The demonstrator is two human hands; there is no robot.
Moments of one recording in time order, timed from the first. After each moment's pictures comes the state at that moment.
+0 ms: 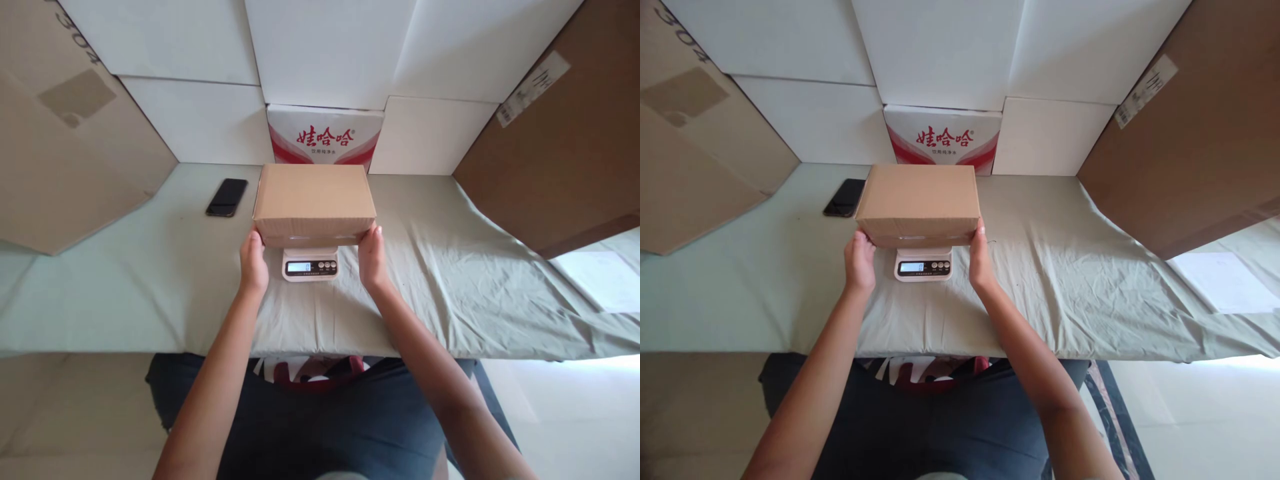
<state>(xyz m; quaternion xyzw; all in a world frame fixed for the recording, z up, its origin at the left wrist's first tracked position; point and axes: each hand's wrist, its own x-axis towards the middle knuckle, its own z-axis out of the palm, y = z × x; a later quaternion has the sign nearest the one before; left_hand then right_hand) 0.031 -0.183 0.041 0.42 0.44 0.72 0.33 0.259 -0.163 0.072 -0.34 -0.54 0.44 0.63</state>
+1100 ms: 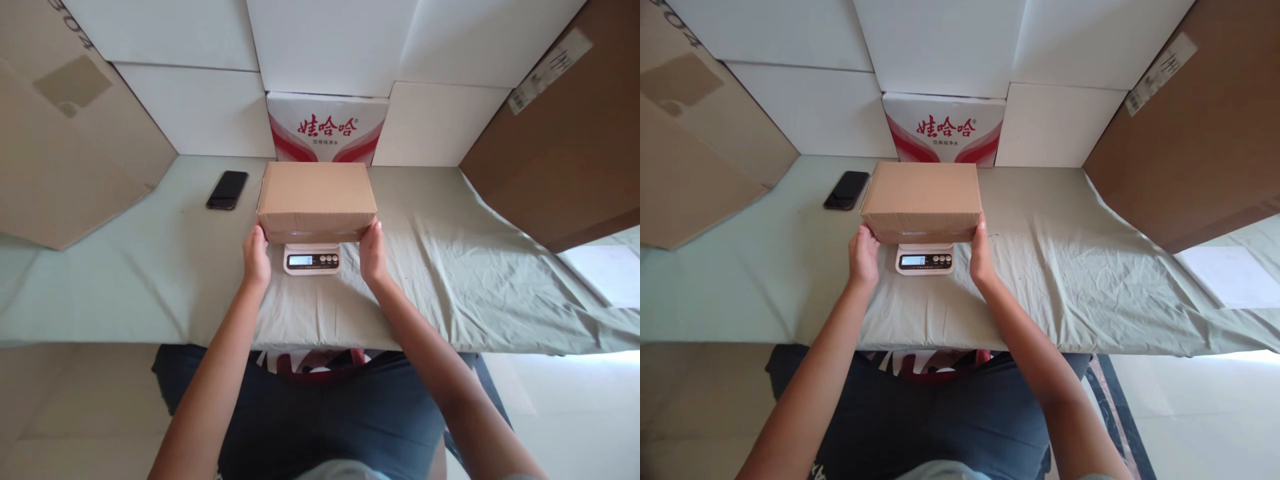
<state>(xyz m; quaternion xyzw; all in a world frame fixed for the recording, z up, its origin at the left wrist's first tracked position) 0.032 -0.183 0.036 0.37 0.45 0.73 0.36 0.261 -0.159 0.054 -0.33 -0.53 0.45 0.64</state>
